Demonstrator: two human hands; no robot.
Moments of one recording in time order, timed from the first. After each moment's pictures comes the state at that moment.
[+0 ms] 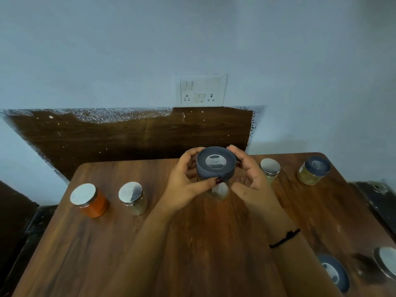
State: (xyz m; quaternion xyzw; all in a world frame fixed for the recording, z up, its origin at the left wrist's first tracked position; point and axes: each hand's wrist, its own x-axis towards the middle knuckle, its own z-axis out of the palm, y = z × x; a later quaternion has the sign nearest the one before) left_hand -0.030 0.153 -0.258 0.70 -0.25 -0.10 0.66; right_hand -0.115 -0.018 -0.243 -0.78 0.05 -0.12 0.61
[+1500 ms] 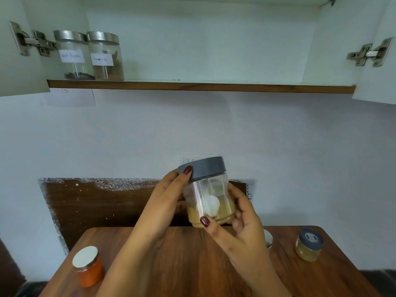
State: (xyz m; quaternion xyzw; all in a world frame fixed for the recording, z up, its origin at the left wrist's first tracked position) left_hand -0.104 0.159 -0.073 0.62 -0.23 -0.07 0.75; right_hand -0.183 0.020 -0.118 -0.69 -0.05 -0.26 0.67
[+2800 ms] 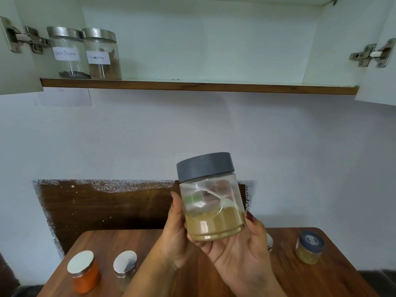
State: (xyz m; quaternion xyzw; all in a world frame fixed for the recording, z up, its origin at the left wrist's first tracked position) left_hand -0.105 0.131 -0.116 0.36 -0.21 -0.24 0.88; right_hand -0.169 0.030 -0.117 -0.27 -0.20 0.01 0.94
